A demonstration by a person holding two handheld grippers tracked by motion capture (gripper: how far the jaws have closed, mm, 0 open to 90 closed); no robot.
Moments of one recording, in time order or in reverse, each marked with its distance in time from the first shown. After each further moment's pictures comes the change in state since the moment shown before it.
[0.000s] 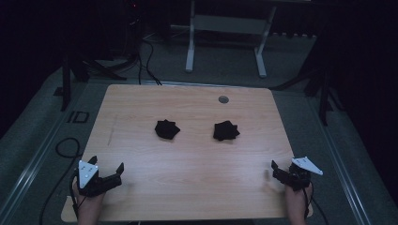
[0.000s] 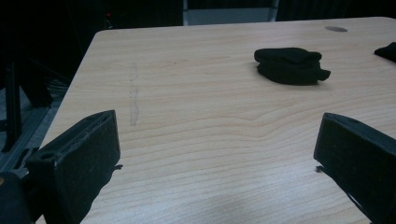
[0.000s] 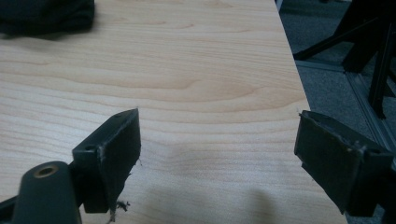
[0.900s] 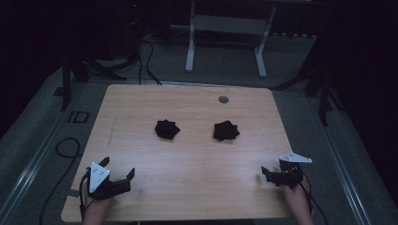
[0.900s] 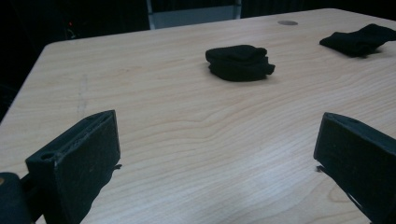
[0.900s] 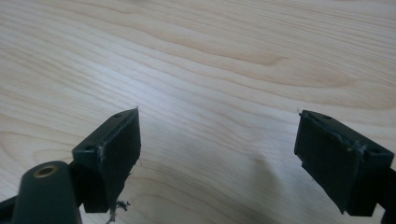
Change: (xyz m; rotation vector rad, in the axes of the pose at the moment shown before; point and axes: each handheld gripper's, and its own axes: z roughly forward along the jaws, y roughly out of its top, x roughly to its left) left arm -0.027 0.003 -0.002 -0.007 -0.141 0.052; right arm 0.020 0.021 0.005 0.217 0.236 -0.149
